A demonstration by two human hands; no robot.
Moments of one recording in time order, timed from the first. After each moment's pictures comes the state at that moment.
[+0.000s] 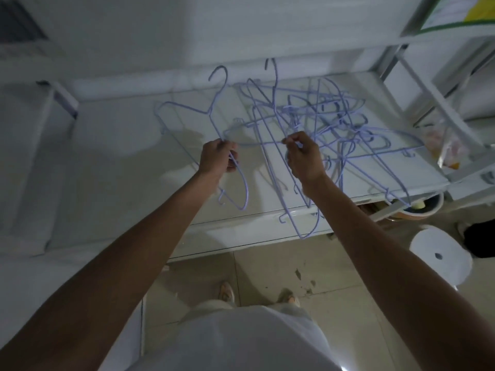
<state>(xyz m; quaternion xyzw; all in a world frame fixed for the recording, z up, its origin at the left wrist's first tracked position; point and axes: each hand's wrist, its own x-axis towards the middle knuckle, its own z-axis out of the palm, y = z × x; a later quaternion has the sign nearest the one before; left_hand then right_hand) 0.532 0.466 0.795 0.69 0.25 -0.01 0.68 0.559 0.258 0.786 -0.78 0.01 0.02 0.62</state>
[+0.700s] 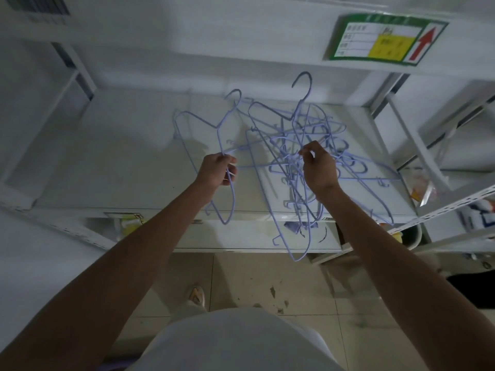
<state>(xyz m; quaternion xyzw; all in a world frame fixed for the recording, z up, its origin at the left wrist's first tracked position) 0.482 0.410 0.805 0.67 0.28 0.00 0.69 0.553 0.168 0.833 -0.91 -0.07 -0.01 0.40</state>
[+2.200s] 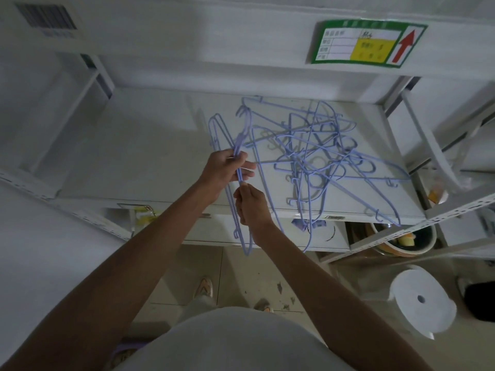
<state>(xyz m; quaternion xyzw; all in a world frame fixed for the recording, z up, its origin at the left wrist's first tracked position) 0.450 0.382 0.845 0.66 0.20 0.00 0.73 0.427 0.265 0.813 -0.72 0.03 0.28 0.64</state>
